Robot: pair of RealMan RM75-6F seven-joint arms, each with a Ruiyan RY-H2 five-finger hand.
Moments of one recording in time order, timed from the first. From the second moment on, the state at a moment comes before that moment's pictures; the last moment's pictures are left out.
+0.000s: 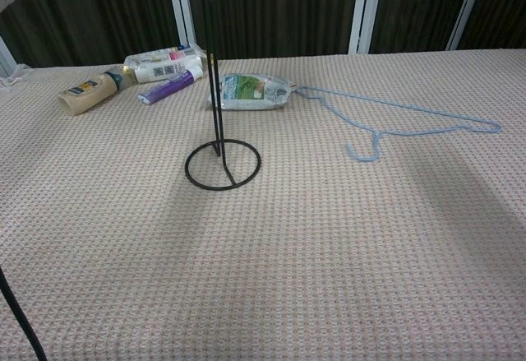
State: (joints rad) left arm -0.69 -1.55 -0.52 -1.73 1.19 1.29 -0.46; right arm 0.06 -0.99 -0.05 -1.74 -1.69 1.50 0.10
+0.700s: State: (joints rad) left arm -0.73 -1.61 -0.50 -1.73 1.16 1.28 -0.35; right arm 0.05 -0.97 -0.06 -1.74 -1.71 1.51 0.13
